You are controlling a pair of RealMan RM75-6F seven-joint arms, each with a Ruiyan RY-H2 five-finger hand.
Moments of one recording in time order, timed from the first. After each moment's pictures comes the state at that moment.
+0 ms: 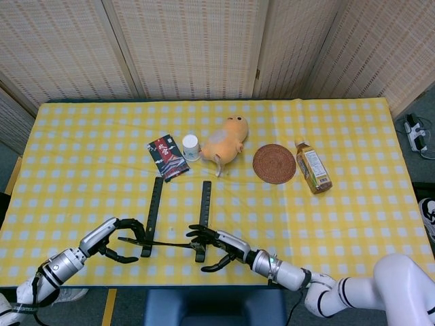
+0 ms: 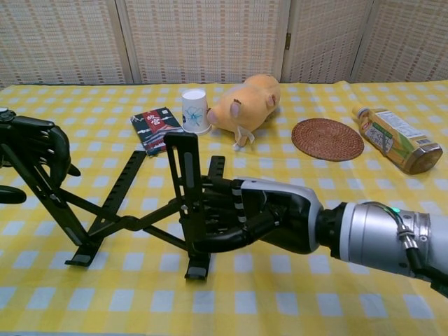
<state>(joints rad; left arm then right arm) -0.62 -1.18 0.20 -1.49 1.78 1.21 -1.21 0.84 -1.67 -0.08 -1.41 -1.64 0.89 1.40</state>
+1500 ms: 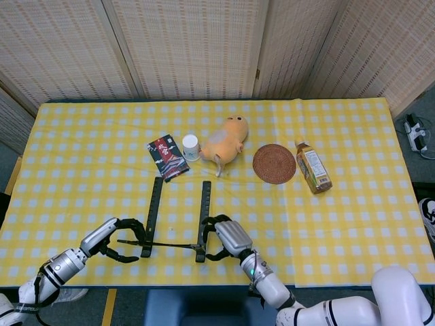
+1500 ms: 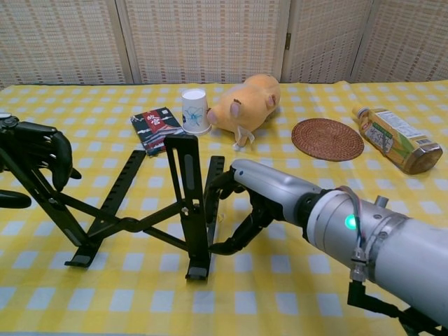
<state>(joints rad) -0.61 -1.20 0.20 -1.49 1.76 1.20 -1.19 0.73 -1.79 0.13 -1.74 -0.89 1.05 -0.34</state>
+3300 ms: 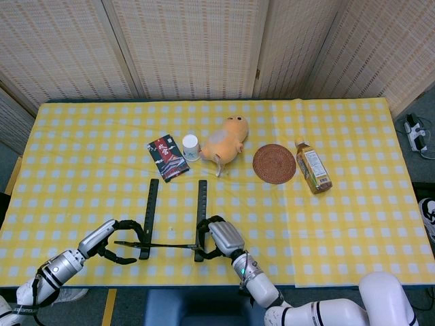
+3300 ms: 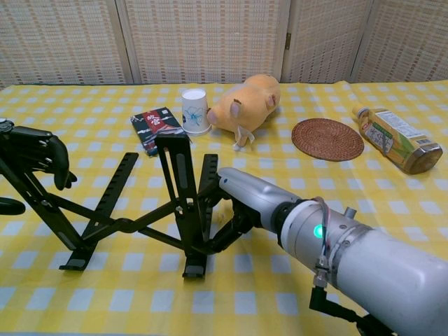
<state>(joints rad) -0.60 -1.21 0.21 -1.46 1.77 1.22 -1.17 0.72 -1.89 0.18 -1.65 -0.87 1.02 -0.37</state>
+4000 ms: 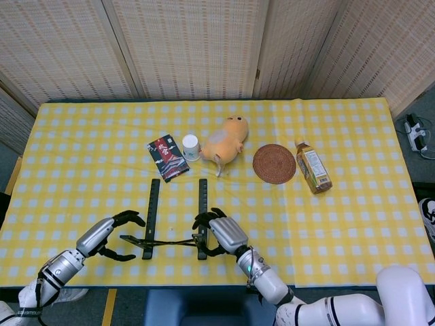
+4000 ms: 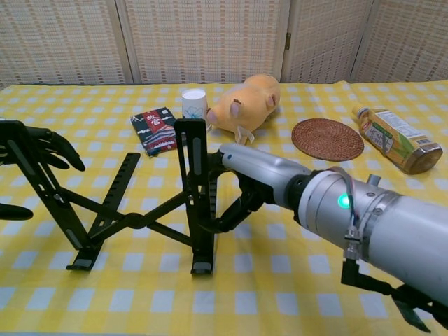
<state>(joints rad) -0.56 -1.21 0.17 -1.51 1.68 1.19 -0.83 0.73 -1.76 0.19 -1.78 -0.91 0.98 -0.37</state>
